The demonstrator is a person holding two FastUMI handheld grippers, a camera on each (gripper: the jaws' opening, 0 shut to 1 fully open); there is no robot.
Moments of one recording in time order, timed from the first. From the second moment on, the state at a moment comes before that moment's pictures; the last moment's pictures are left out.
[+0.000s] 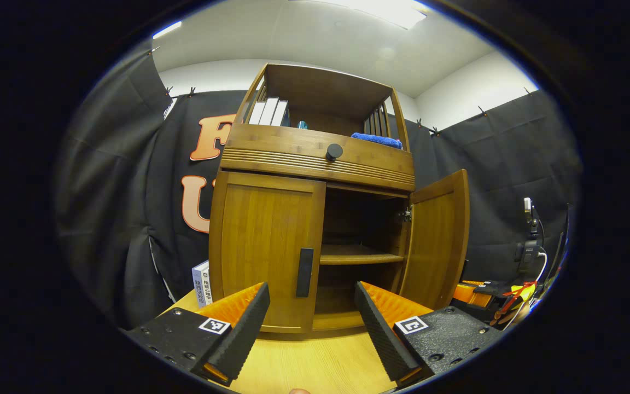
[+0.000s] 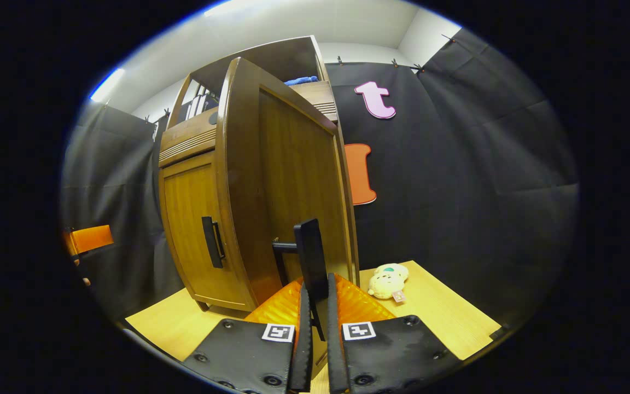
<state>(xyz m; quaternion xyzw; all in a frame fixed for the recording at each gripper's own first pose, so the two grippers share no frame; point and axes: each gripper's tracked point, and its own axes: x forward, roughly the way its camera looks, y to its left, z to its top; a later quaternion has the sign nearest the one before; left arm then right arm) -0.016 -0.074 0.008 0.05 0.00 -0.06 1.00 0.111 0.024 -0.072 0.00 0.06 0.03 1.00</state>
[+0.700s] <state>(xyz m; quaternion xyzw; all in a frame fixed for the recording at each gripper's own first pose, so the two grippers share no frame) -0.007 -0.093 0.007 0.07 -0.01 -0.06 1.00 0.105 -0.037 -0.066 0.00 0.05 0.01 1.00</state>
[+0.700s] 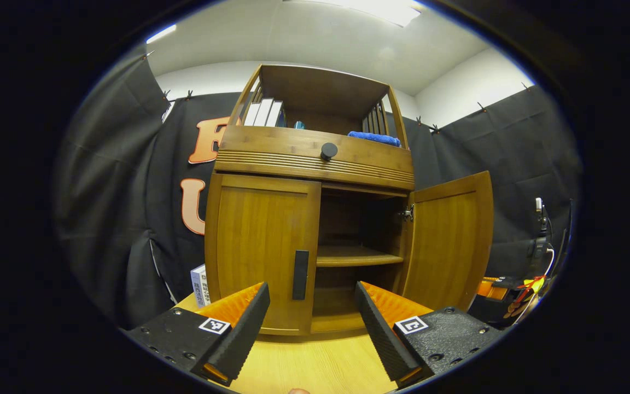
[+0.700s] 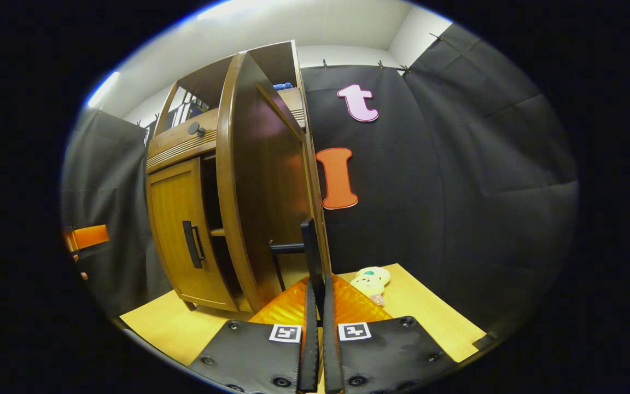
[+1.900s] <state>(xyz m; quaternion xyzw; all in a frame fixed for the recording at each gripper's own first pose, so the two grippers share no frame) 0.096 -0.073 -0.041 0.12 0.01 0.00 0.99 0.091 -0.089 -0.062 -0.01 0.04 -0.01 1.00</state>
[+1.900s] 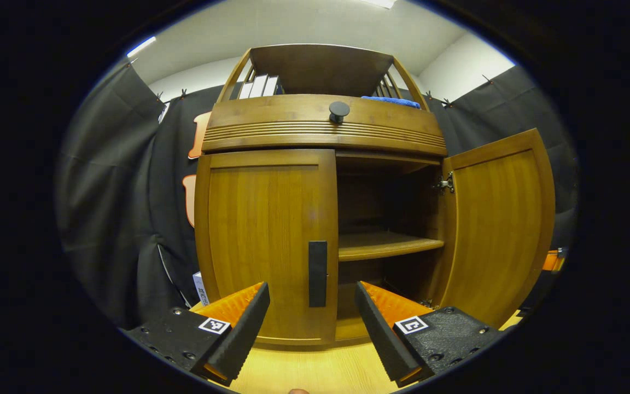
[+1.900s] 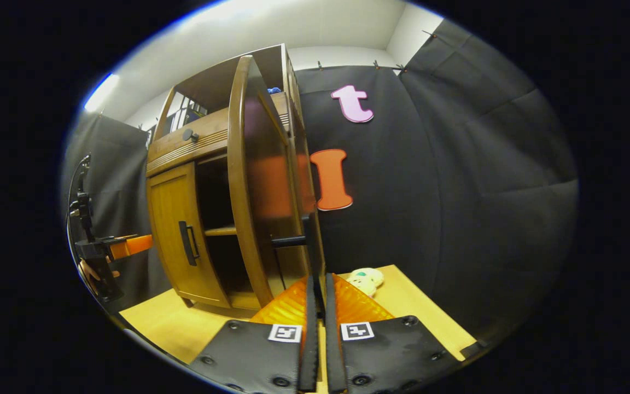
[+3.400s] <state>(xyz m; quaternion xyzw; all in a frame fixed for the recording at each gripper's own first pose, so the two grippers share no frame) 0.218 -0.071 -0.097 0.10 0.06 -0.07 0.99 -0.052 -0.171 0.014 -0.04 -0.04 -0.09 0.99</state>
